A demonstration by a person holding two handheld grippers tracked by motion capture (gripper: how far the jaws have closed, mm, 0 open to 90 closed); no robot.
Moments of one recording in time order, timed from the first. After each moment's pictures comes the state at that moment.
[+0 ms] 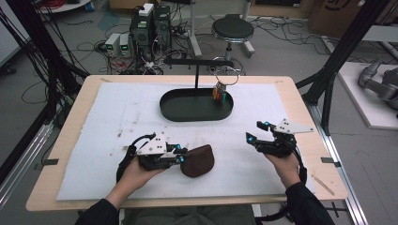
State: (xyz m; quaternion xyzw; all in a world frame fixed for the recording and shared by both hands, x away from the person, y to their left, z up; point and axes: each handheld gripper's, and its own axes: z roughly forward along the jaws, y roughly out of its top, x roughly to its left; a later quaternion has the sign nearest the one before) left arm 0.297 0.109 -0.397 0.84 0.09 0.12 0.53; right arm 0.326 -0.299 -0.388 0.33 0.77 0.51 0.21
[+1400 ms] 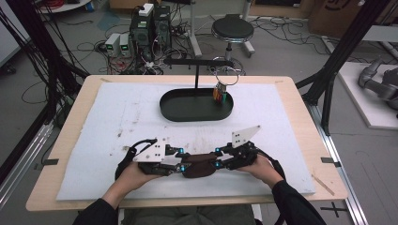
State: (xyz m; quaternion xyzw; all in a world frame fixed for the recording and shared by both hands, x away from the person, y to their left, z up) left arm 0.293 0.109 -0.398 0.83 0.02 0.09 0.55; right arm 0.335 -0.208 -0.418 0.08 0.87 0.48 -0.03
